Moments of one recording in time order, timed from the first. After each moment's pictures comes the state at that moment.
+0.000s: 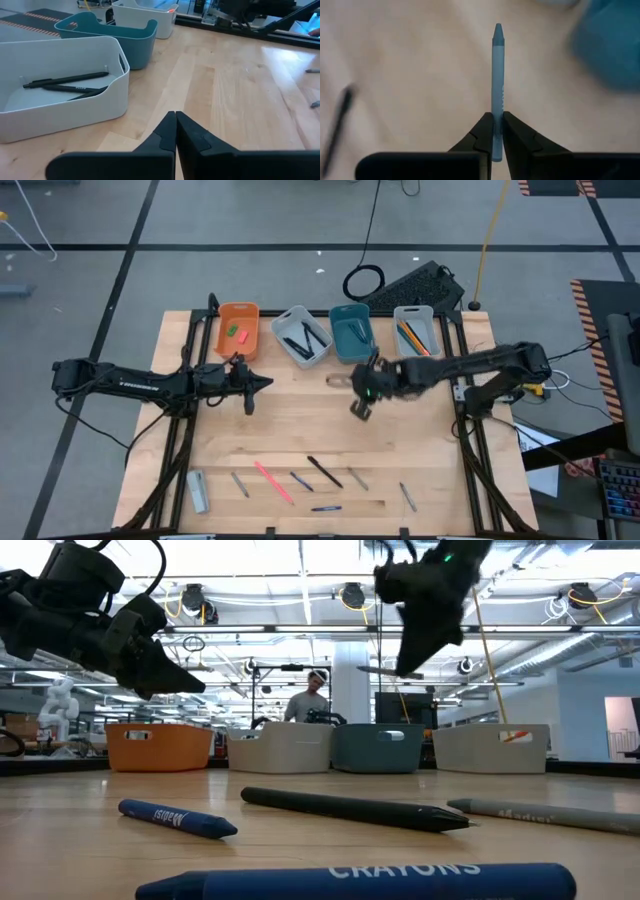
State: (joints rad) left arm 0.12 0.87 0.12 0.44 -0.11 -0.13; right arm 0.06 1.52 1.14 -0.73 0.21 0.56
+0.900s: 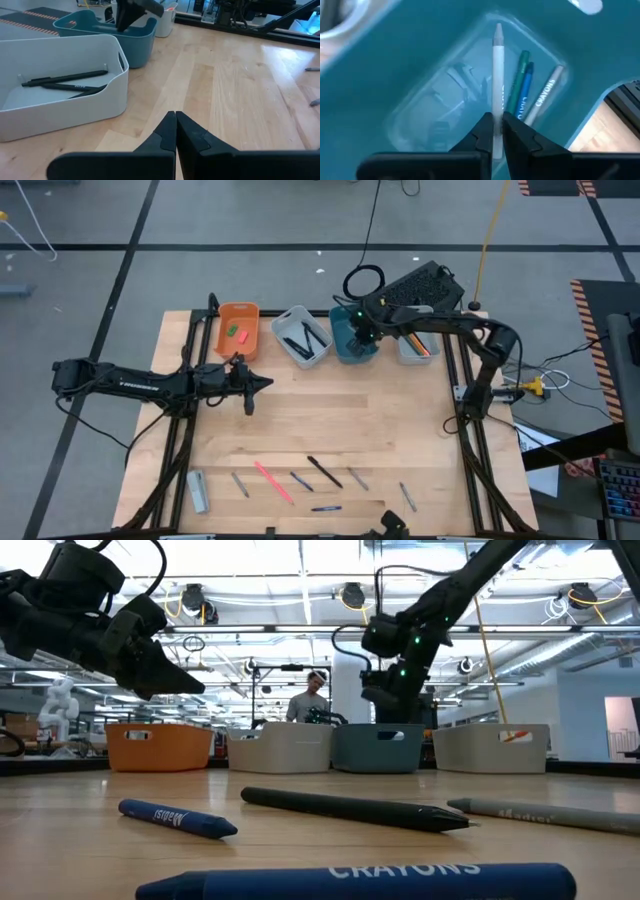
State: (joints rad) left arm 0.12 0.87 0.12 0.44 -0.10 -0.13; right arm -0.58 1.79 1.15 -0.42 0.07 0.08
